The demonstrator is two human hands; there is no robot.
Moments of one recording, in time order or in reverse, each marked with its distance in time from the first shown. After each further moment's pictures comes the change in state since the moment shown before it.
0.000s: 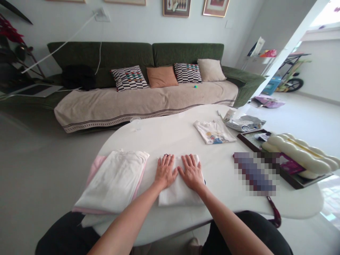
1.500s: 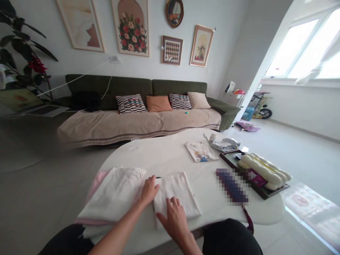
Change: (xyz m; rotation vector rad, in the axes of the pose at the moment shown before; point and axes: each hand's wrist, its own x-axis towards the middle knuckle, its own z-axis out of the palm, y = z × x) left_hand -0.024 -0.028 -0.049 -0.350 -0.149 -0.291; right_hand -0.100 -0.076 -0.040 0.162 -0.061 0.035
